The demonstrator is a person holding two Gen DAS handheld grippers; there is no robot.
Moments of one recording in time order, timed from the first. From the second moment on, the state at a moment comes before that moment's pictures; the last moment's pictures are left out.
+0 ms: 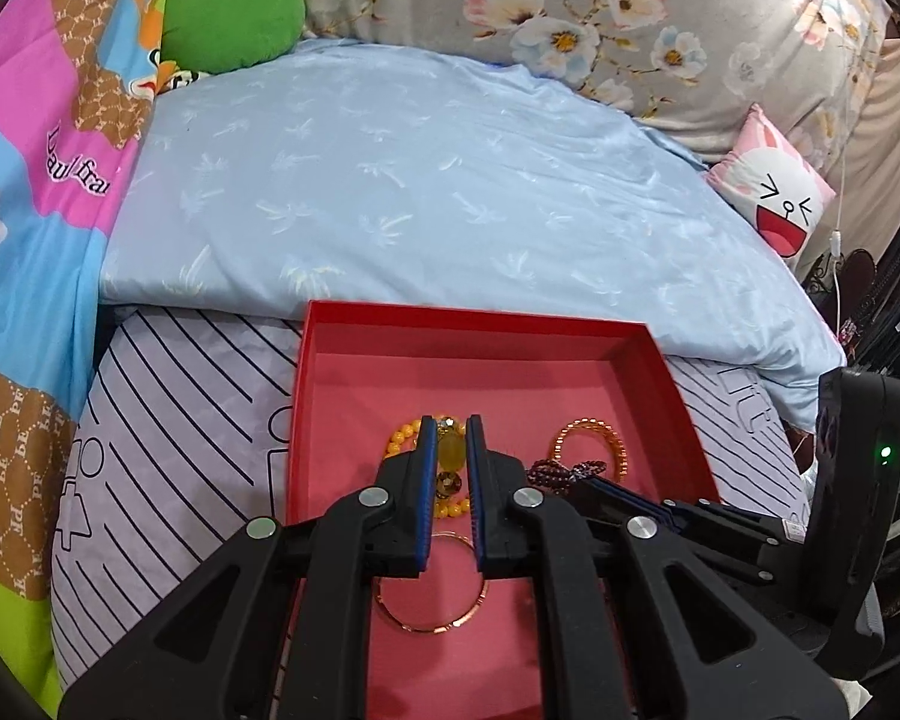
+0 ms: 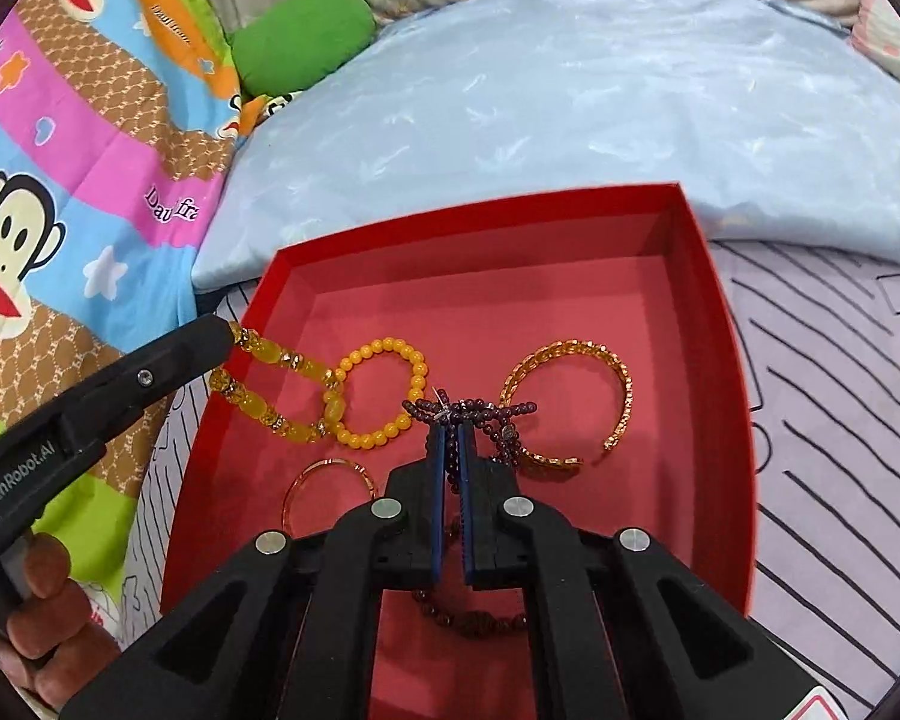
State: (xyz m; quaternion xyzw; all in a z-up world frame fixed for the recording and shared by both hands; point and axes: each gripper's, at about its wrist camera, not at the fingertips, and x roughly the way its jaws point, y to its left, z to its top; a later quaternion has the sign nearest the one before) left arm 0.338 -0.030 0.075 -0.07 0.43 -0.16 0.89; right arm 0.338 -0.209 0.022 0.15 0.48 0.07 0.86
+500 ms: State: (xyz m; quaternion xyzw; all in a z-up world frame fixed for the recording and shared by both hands) left arm 0.329 -0.011 0.080 -0.08 0.42 -0.13 0.90; right arm 0.312 -0.220 0.052 0.15 0.44 0.06 0.88
